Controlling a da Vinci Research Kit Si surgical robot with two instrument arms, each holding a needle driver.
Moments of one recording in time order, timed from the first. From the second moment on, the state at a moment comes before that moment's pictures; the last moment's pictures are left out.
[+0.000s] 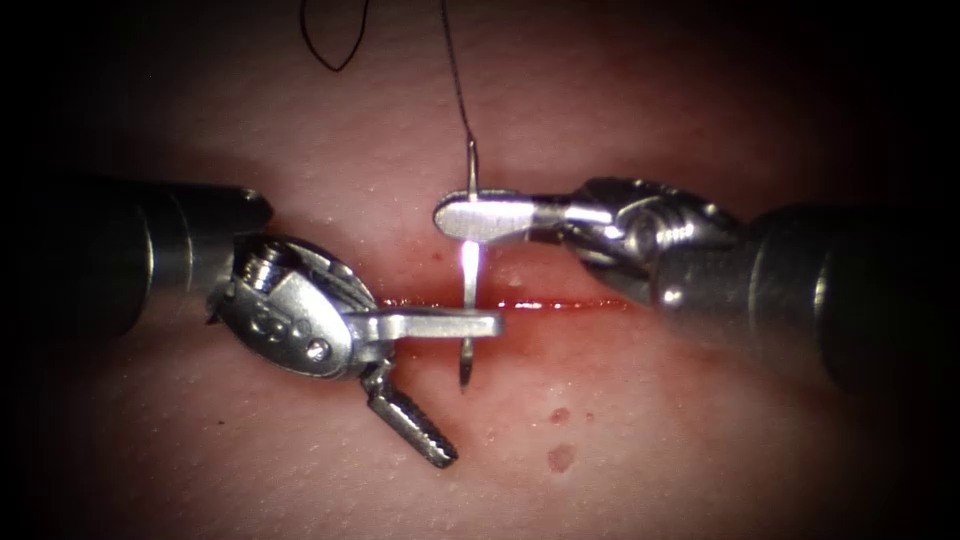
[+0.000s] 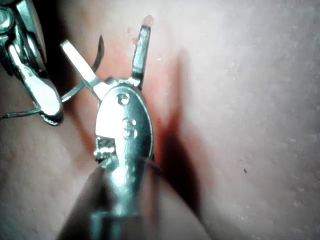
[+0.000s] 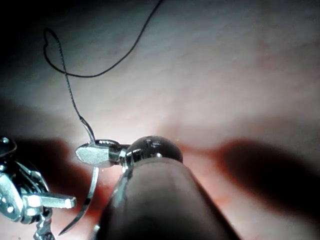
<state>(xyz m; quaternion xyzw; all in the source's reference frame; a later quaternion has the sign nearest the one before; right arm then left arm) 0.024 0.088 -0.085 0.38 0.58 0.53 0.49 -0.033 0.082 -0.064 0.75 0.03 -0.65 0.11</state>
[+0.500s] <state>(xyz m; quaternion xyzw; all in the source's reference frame) 0.023 0.088 -0.085 0.35 0.58 0.54 0.50 -0.031 0.083 -0.064 0.73 0.01 -0.68 0.07</state>
